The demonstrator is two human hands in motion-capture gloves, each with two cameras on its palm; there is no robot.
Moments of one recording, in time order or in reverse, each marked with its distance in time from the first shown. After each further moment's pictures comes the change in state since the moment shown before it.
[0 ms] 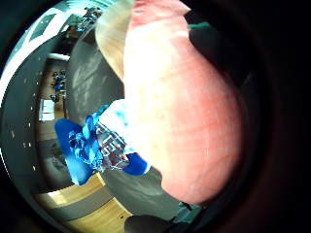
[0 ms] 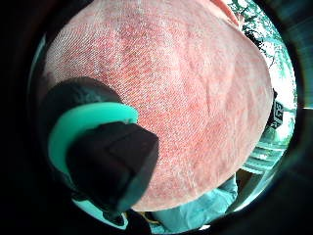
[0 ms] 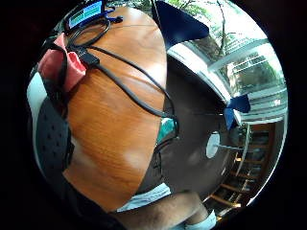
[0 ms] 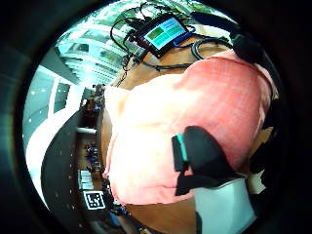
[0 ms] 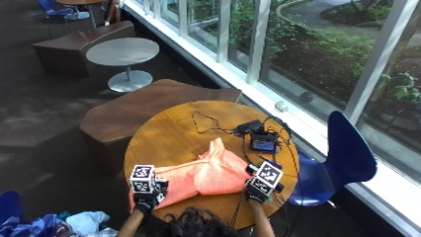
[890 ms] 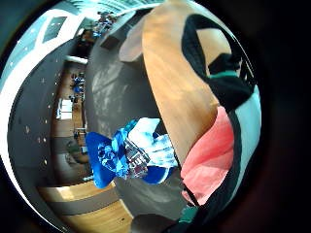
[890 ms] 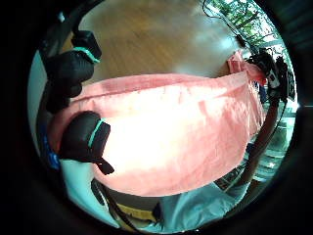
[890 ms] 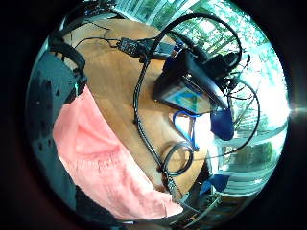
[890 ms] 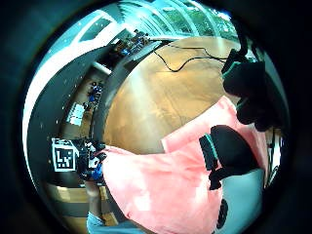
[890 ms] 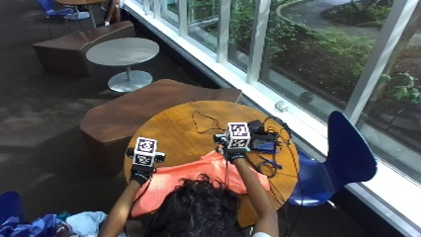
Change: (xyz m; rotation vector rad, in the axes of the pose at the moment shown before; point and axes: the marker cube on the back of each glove) left arm -0.019 -0.076 -0.099 0.163 -0.194 -0.044; right arm -0.192 -0.080 -0.019 0.006 0.040 -0.723
